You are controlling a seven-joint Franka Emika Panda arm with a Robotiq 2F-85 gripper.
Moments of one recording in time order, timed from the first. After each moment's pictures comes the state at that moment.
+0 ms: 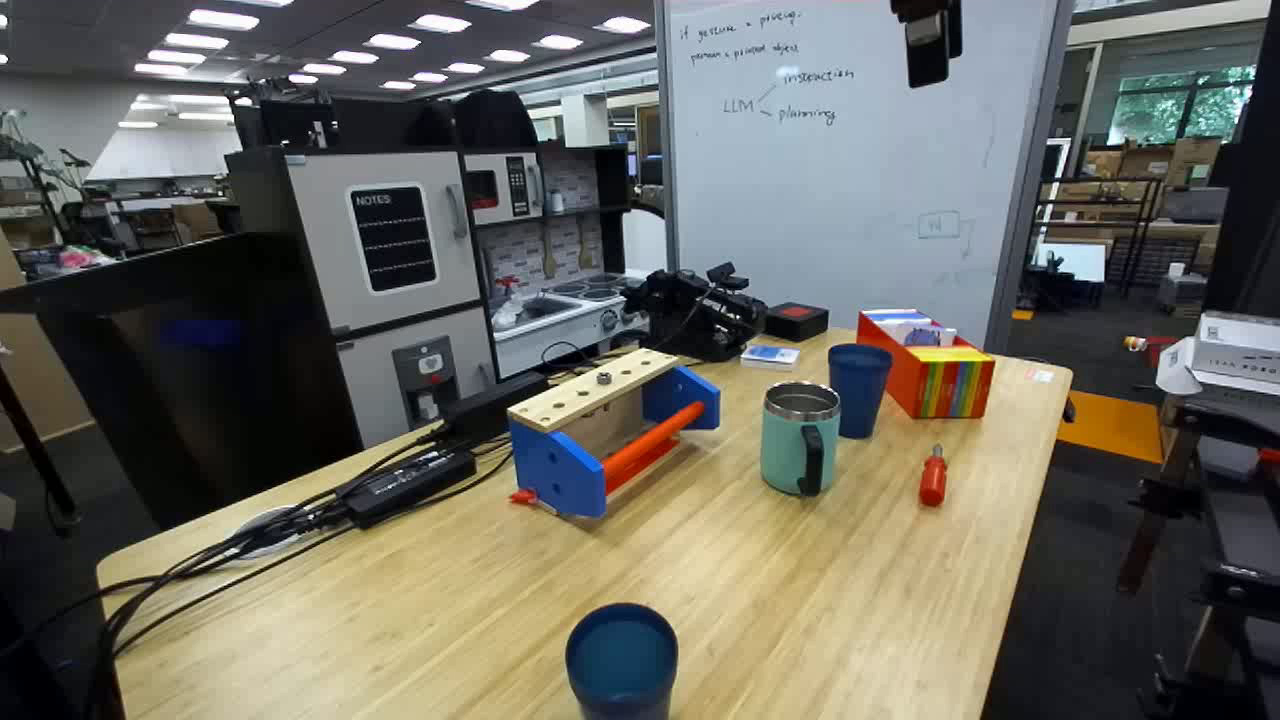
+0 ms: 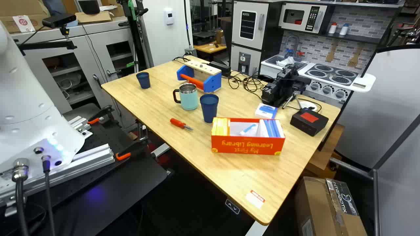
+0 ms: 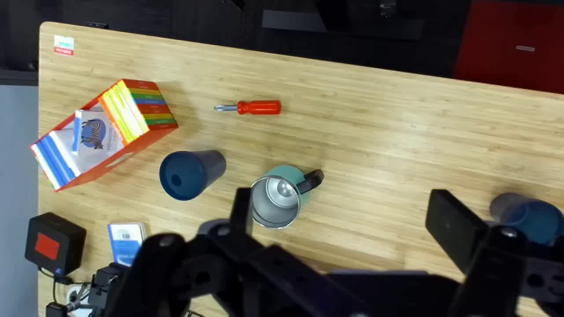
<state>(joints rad) 0.09 -0.19 0.32 -2.18 -0.15 1.79 0.30</state>
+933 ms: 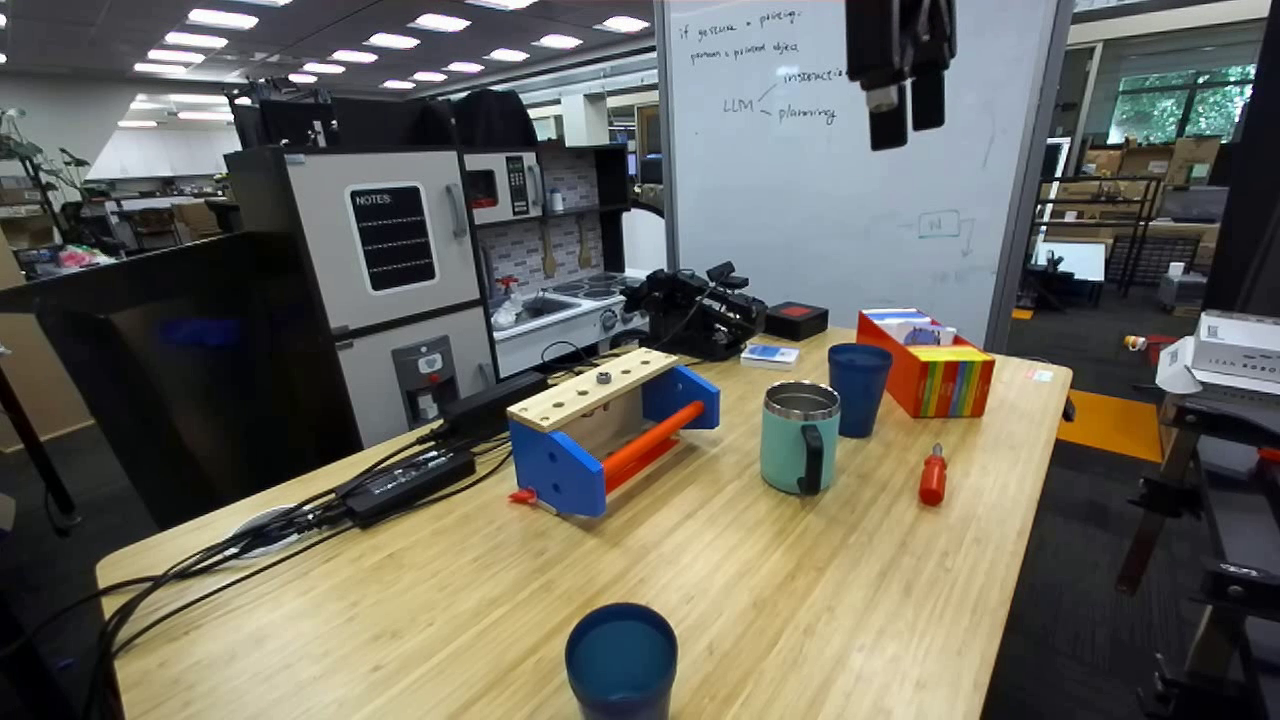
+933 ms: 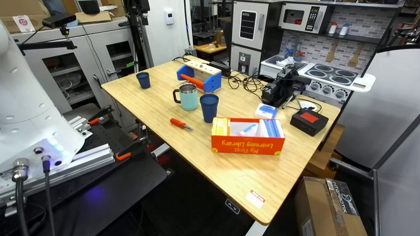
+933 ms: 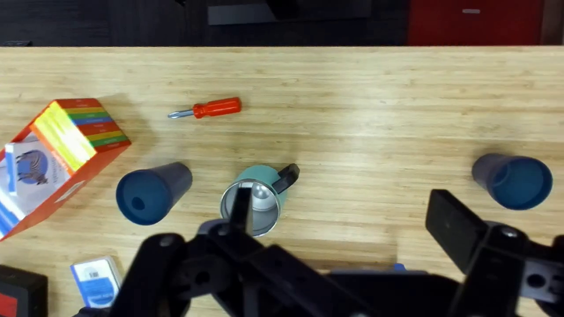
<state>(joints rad) 0.10 -0.16 0.24 -2.27 -0.05 1.98 0.37</state>
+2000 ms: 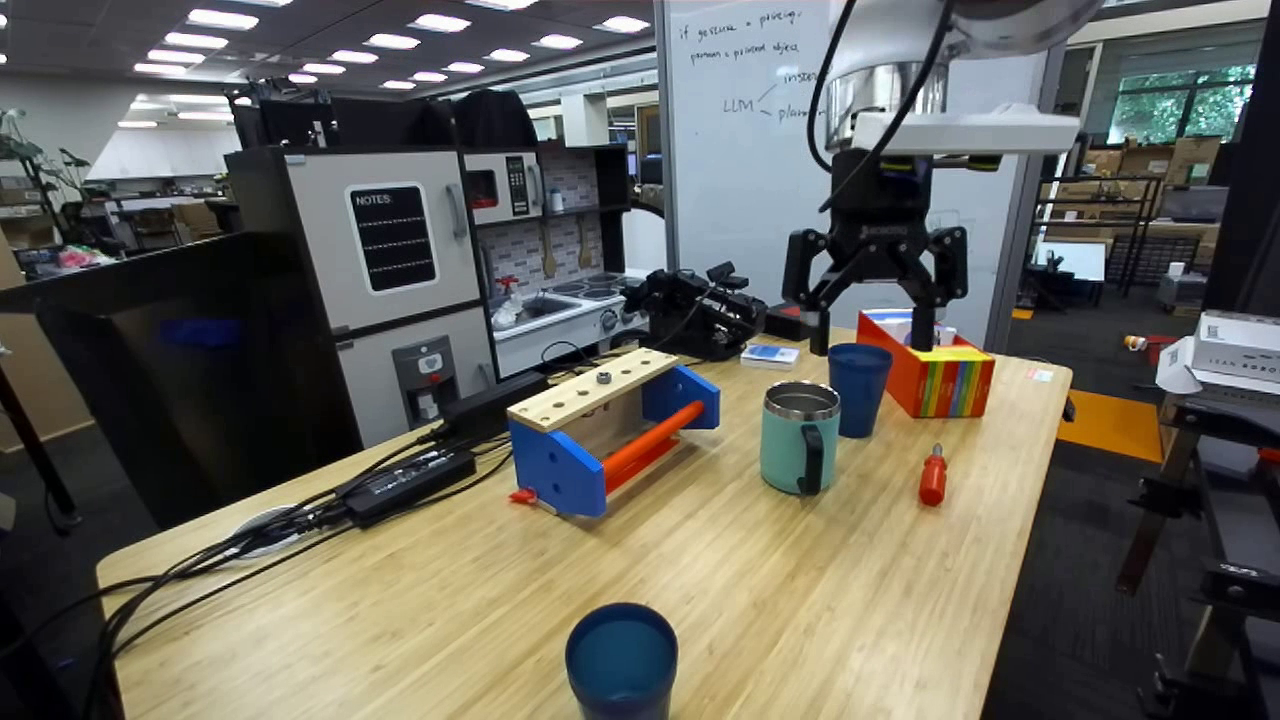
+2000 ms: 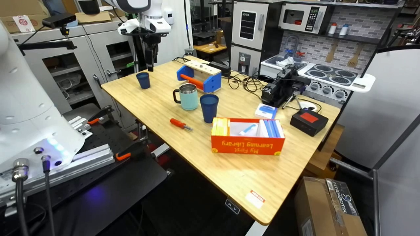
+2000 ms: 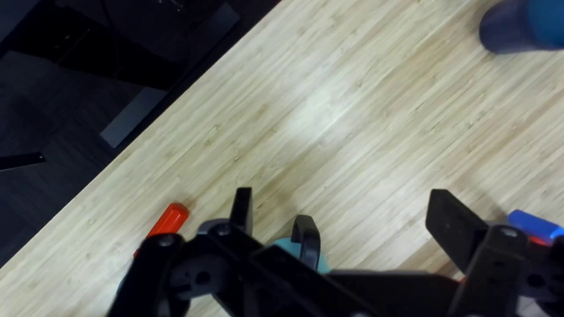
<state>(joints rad) 0.10 0.11 0.14 -2.48 0.27 2.53 0.75</state>
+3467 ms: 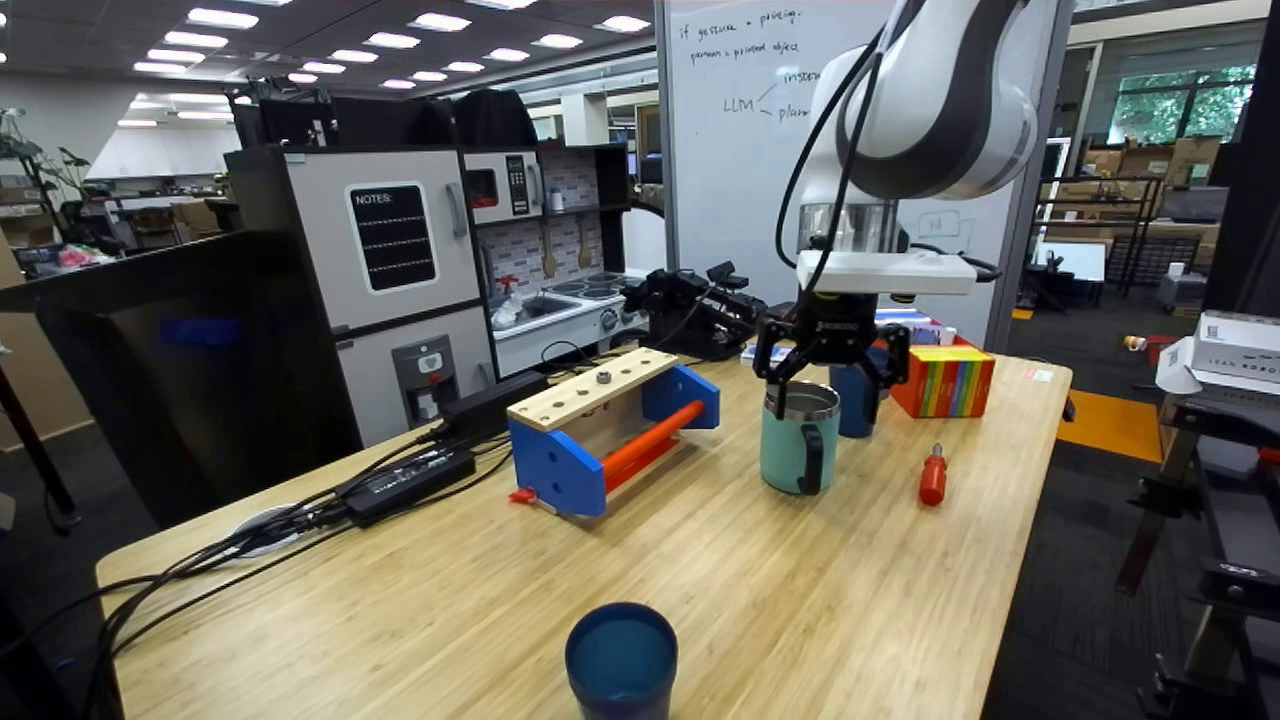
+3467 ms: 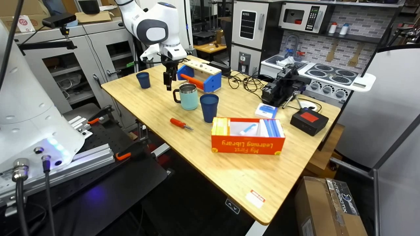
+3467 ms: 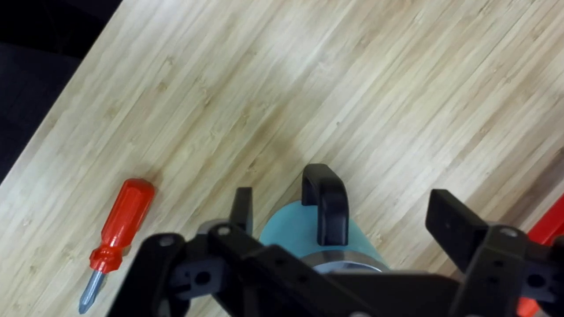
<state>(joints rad) 0.10 0.44 0.06 -2.36 0.33 2.79 0.75</state>
